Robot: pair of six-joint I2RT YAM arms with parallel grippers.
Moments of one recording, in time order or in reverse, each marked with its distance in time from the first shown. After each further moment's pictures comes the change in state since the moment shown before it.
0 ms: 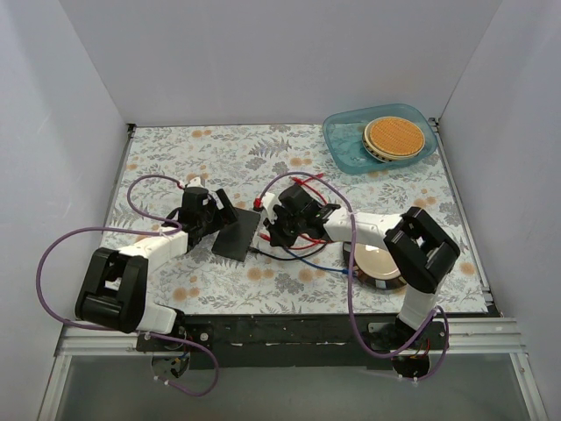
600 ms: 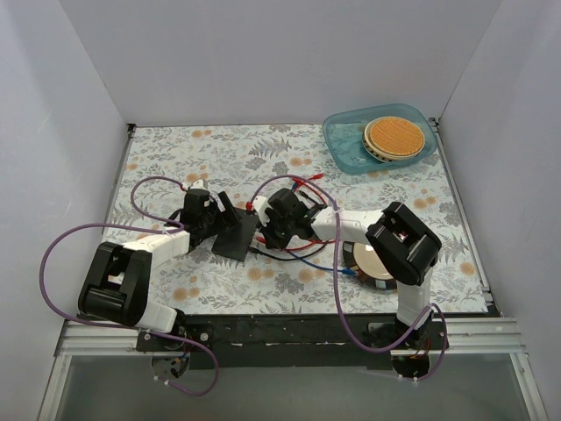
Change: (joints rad) left arm 0.000 0.041 -0.015 0.042 0.041 -0.003; right arm 0.032 0.119 0.073 -0.011 0.052 0.011
